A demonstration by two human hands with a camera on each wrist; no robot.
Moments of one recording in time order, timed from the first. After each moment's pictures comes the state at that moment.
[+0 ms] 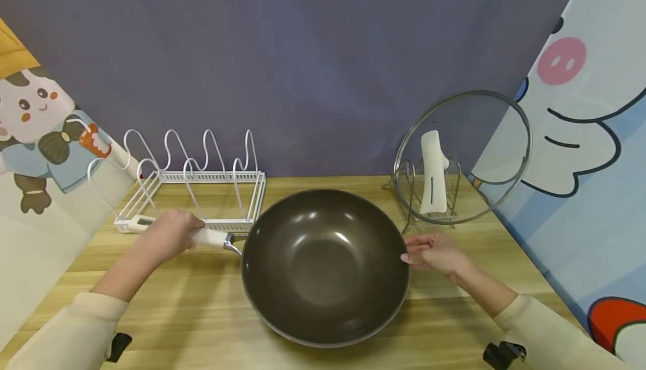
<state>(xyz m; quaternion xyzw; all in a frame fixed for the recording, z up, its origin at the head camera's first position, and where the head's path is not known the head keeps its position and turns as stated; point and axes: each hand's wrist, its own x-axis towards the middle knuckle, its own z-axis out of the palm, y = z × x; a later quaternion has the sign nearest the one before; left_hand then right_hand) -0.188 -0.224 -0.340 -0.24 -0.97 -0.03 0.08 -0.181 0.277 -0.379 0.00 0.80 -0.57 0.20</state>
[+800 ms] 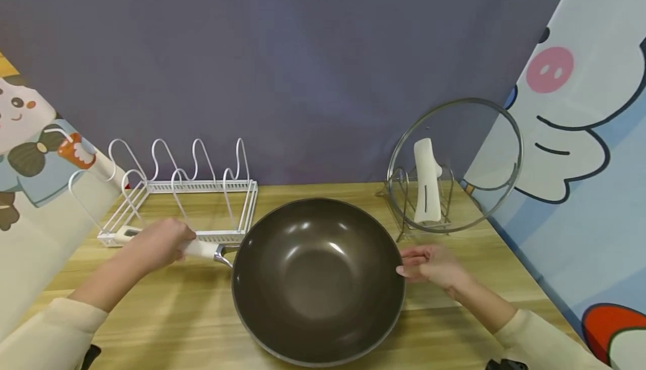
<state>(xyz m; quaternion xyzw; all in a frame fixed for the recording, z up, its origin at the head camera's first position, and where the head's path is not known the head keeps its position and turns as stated) -0.200 -0.226 -0.337 -0.29 -0.96 0.00 0.05 -0.176 0.279 -0.383 0.00 0.79 -0.58 0.19</state>
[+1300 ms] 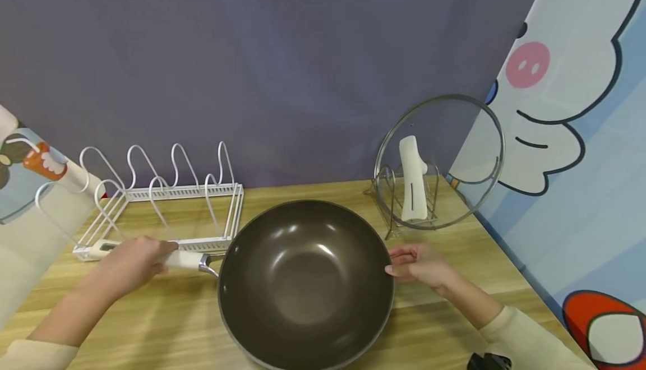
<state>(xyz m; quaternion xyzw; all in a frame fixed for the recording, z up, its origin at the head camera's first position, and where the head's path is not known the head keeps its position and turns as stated) -0.196 -0.241 -0.352 -0.28 -0.96 -0.02 0.08 -0.176 0.278 -0.384 -0.01 0.78 -0.59 0.21</state>
